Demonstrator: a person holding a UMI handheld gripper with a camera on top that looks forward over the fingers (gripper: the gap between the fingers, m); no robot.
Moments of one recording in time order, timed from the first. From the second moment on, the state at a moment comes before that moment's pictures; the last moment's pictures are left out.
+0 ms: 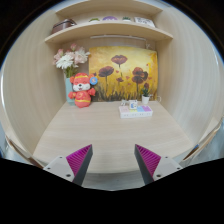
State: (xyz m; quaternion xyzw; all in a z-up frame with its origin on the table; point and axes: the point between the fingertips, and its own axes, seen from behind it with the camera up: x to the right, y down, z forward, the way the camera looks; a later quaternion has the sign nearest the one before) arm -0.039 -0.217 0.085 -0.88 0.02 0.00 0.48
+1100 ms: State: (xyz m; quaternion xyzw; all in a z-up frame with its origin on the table) arm 0.128 0.125 0.264 -0.78 0.03 0.00 0.63
